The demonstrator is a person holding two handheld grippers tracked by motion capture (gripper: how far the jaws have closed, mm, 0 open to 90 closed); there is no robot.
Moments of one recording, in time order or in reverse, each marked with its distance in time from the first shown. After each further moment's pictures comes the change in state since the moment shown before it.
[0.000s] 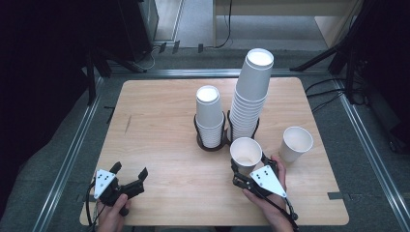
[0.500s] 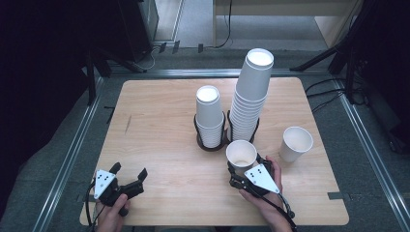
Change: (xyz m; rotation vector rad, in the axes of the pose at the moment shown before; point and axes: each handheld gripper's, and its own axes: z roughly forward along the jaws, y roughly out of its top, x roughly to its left) left arm 0.002 -0.002 0.000 0.005 0.004 0.000; right arm 0.006 -0.010 0.009 0.087 0.026 -0.030
